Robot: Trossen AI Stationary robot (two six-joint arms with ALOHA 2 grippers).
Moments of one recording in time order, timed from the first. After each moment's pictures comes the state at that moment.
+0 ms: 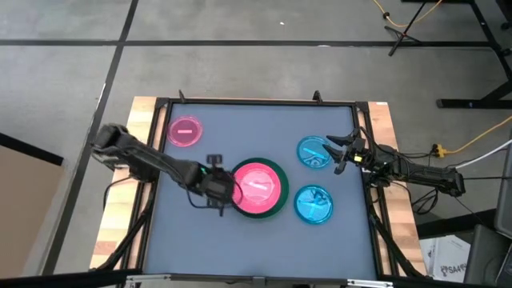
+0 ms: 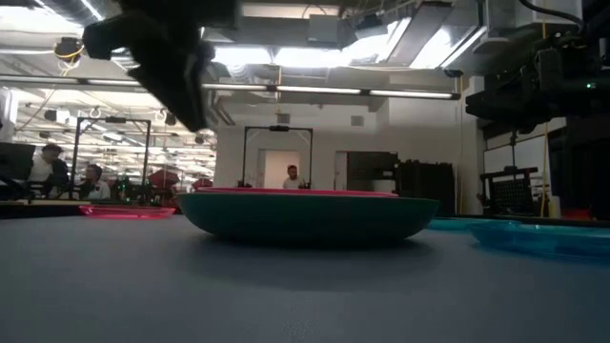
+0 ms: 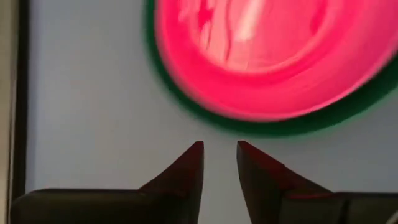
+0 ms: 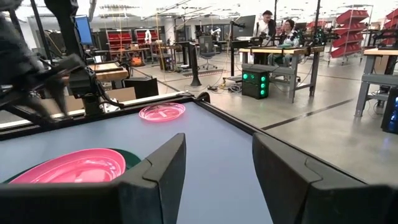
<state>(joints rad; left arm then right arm) -0.32 1.58 1.16 -0.92 -0.47 -0.29 -0.14 0.02 0.01 0.05 0.29 0.05</state>
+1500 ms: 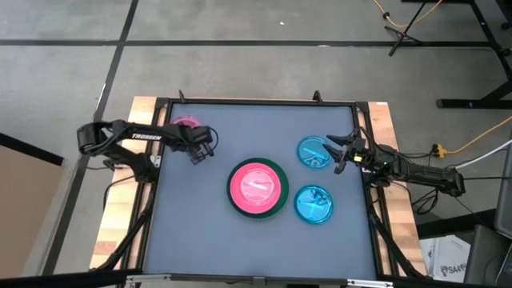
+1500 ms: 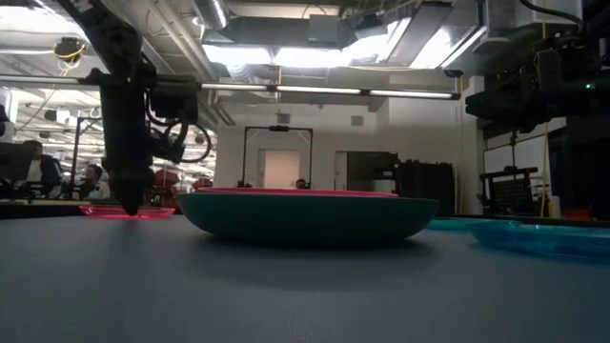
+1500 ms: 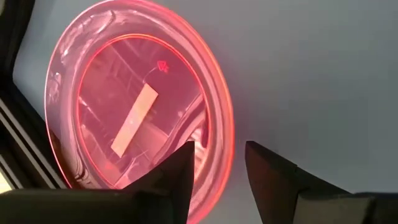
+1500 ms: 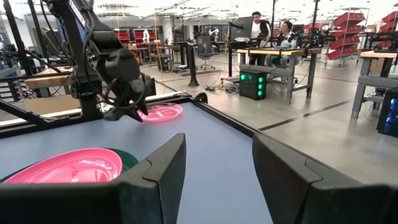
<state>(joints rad) 0.44 1.37 0.58 -0.64 -0.46 -0.20 -0.14 0.02 0.01 0.05 0.30 0.04</state>
